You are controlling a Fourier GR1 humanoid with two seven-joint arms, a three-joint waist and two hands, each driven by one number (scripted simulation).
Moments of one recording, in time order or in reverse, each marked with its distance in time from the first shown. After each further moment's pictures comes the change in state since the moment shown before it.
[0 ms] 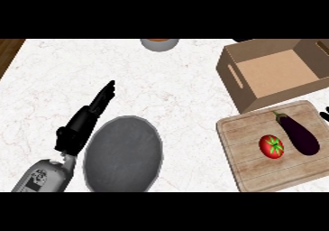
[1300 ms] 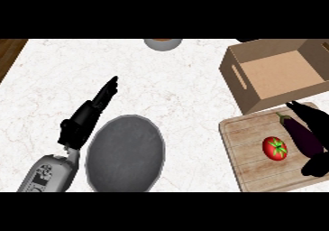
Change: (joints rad) left arm -0.014 -0.119 0.124 0.013 -0.122 -0.129 0.040; right arm -0.311 0.369 0.066 0.369 0.253 0.216 0.067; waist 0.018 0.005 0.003
